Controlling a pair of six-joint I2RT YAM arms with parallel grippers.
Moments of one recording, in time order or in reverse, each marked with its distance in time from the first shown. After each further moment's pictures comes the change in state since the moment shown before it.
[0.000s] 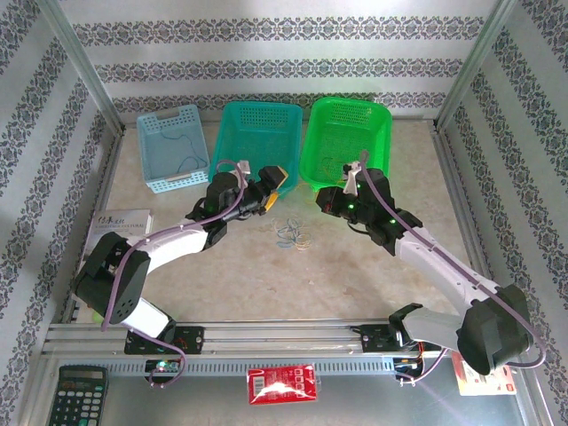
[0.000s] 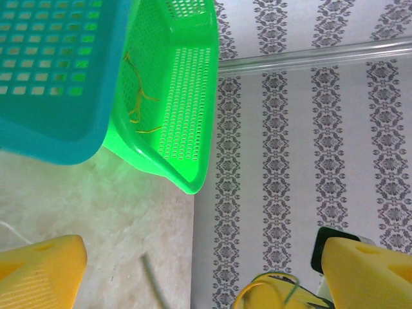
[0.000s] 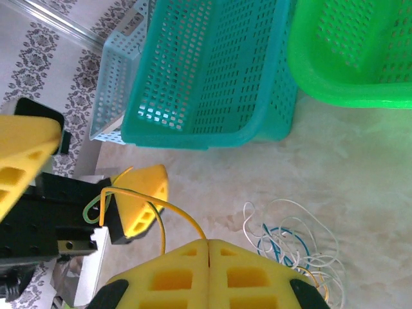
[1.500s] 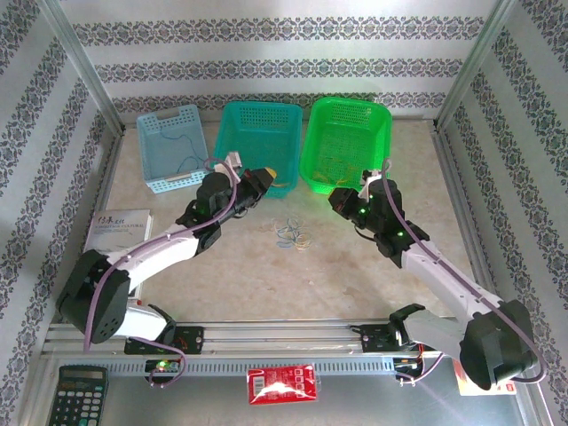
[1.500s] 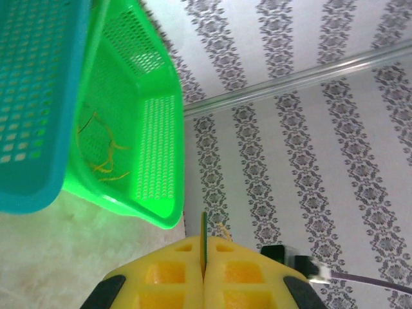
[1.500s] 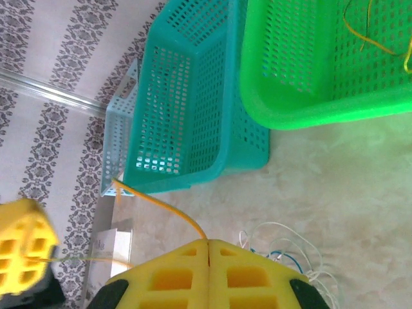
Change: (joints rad) left arm -0.020 -0.142 0.027 -0.037 -0.136 0.154; right arm -0.068 -0.084 -0.154 0.152 0.059 0.185
